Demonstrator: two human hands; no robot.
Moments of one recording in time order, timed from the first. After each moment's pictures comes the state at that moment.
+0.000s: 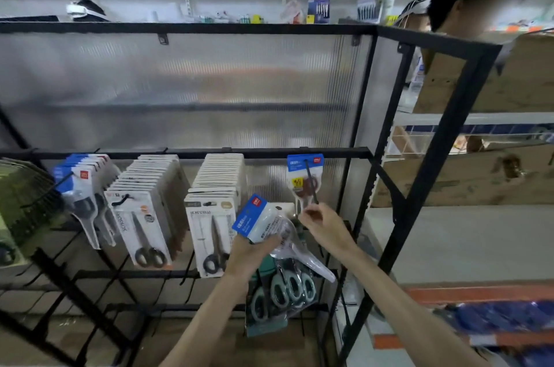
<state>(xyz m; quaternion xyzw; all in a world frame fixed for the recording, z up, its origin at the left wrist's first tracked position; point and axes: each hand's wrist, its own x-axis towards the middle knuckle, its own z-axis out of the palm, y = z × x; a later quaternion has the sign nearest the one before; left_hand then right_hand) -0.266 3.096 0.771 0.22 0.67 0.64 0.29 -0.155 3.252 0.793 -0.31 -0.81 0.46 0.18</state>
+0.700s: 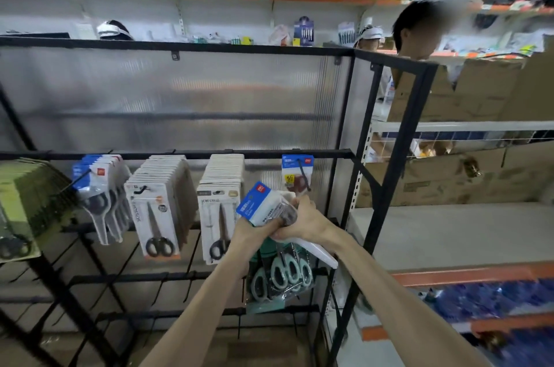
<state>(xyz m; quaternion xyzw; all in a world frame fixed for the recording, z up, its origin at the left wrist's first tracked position) -0.249 3.069 0.811 0.27 0.69 0.62 0.24 -0.139 3.188 0.842 -0.24 -0.84 0.47 0.13</state>
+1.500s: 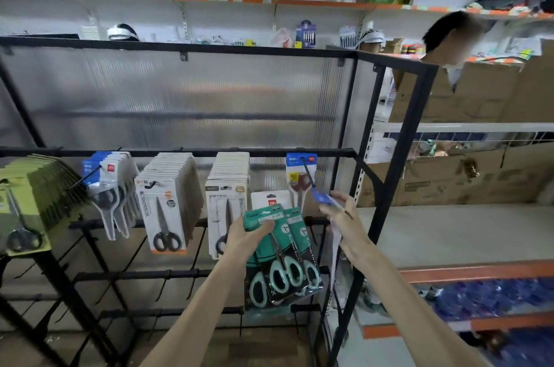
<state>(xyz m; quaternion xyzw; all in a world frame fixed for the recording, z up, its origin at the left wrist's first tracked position) -0.246 3.035 0.808 0.21 0.66 0.65 0.30 -0.093 3.183 0.831 -0.33 -0.60 0.66 0.32</state>
